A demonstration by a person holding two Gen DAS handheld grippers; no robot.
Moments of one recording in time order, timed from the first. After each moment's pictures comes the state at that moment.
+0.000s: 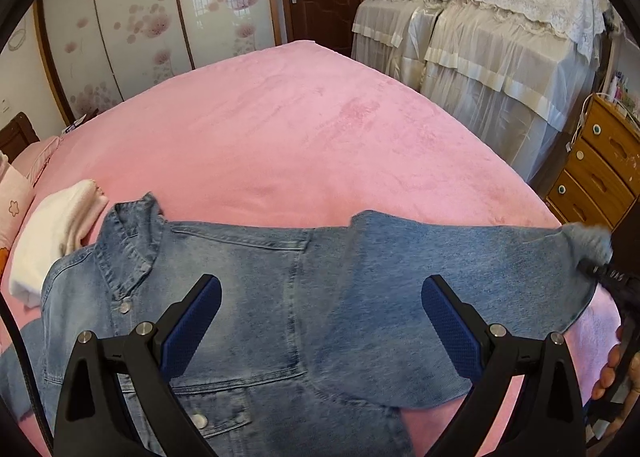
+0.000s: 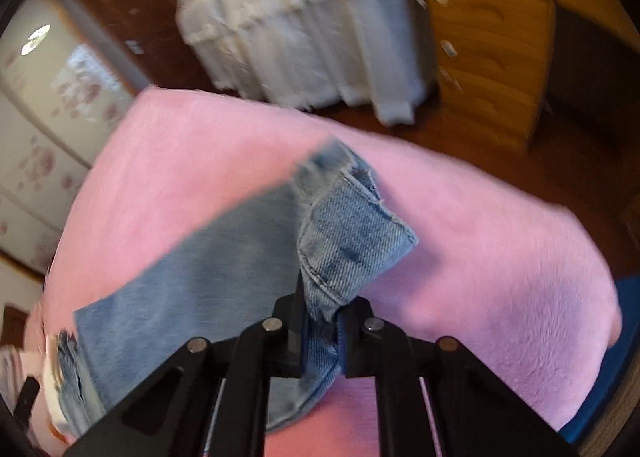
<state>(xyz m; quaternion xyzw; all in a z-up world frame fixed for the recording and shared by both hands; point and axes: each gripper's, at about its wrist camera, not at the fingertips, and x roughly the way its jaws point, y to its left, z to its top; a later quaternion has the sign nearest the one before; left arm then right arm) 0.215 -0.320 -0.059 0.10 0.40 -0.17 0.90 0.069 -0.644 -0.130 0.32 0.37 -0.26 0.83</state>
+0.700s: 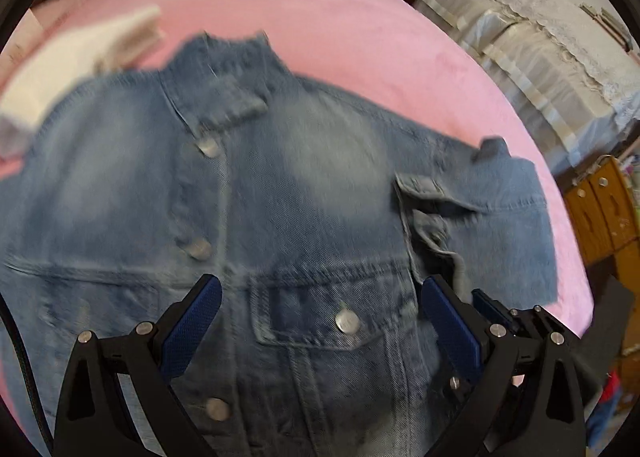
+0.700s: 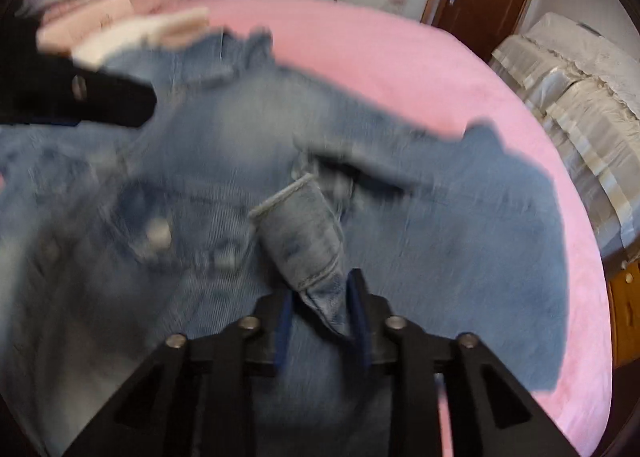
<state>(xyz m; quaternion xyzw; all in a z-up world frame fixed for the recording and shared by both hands) 0.229 -0.119 -0.148 -0.06 0.53 -0.17 0.83 0.146 -0.270 -0.181 -0.11 0.48 0.02 0.87</state>
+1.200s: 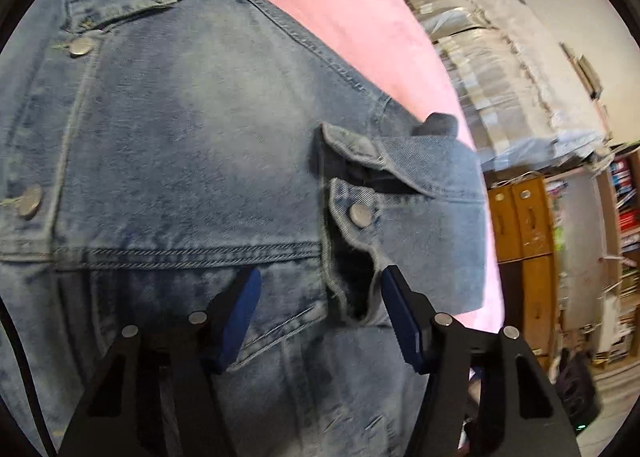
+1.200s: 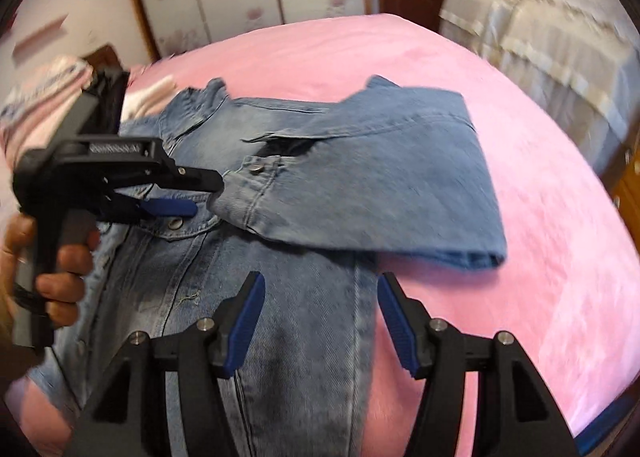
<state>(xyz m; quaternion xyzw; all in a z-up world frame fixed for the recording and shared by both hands) 0.255 -0.155 -0.207 -0.22 0.59 -0.29 0.72 0.075 -0.340 -0.144 0.09 0.45 0.00 0.89</state>
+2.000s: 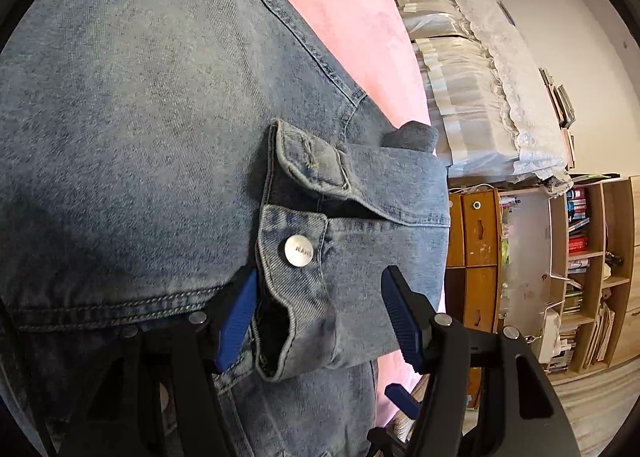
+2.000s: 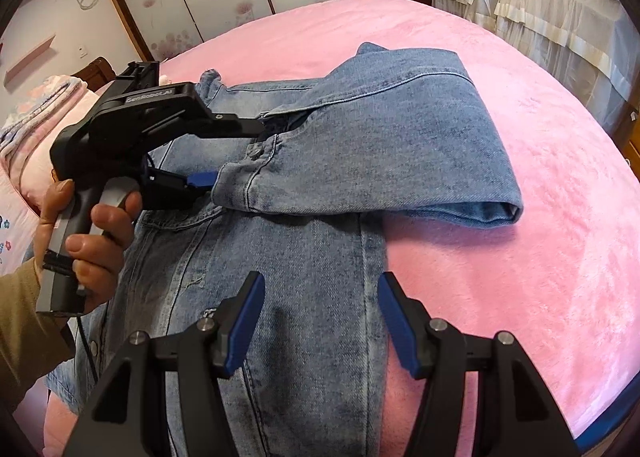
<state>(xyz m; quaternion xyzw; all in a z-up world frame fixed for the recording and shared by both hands) 0.286 -0.194 -0.236 -0.30 0.60 -0.34 0.66 0.077 -0.336 -0.164 0.12 0.47 0.01 0.87</state>
